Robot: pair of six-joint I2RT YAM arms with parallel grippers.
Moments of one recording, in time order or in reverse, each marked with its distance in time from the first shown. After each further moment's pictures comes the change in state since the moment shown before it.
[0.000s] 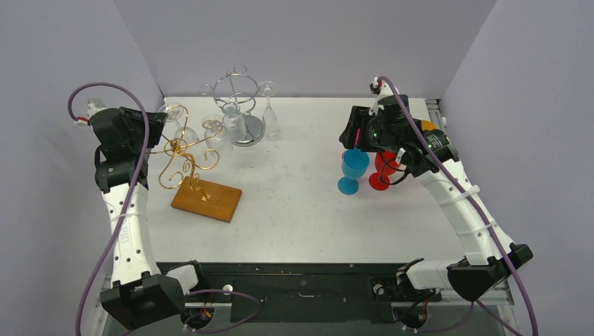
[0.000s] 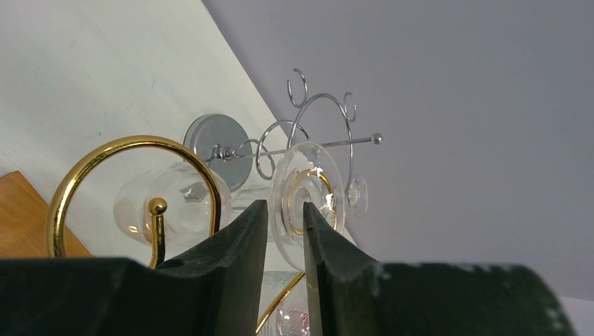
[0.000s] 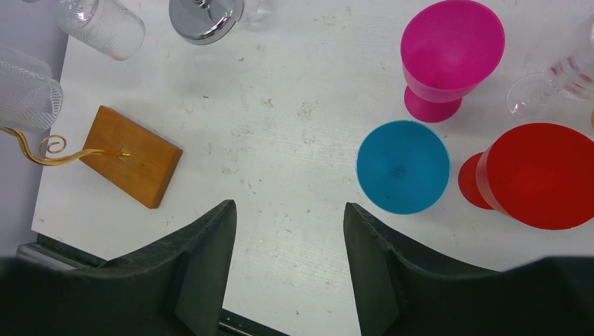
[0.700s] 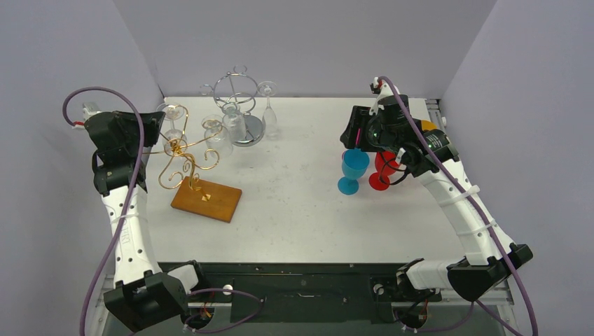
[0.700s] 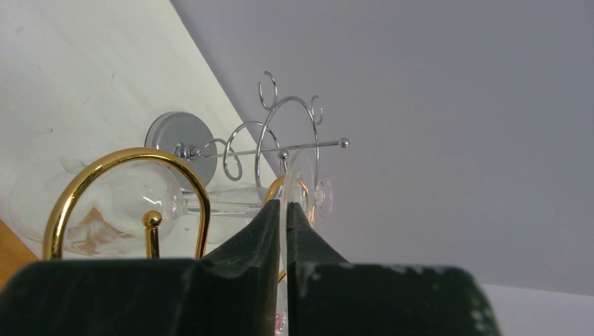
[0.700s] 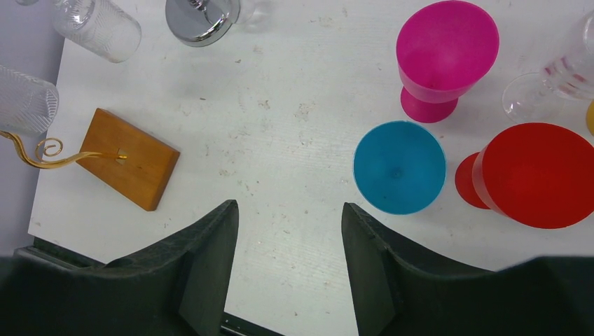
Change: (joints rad) left arm 0.048 -0.012 -0.051 0.099 0.090 -0.102; right arm 0.000 0.000 0.000 0.000 0.010 0.000
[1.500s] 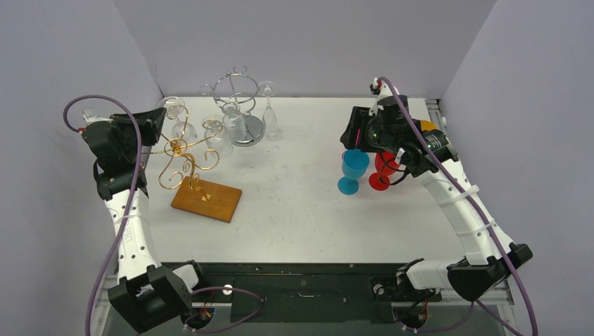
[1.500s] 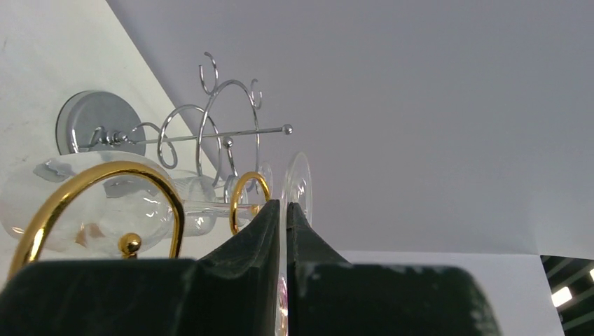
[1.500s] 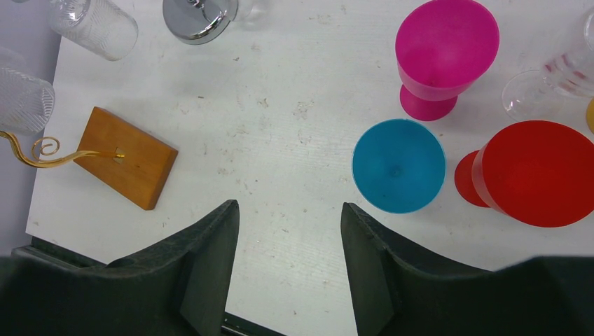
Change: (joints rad) left arm 0.068 -0.013 -0.135 0.243 0.186 -0.211; right arm 0.000 0.000 -0.006 0.000 0.002 0.000
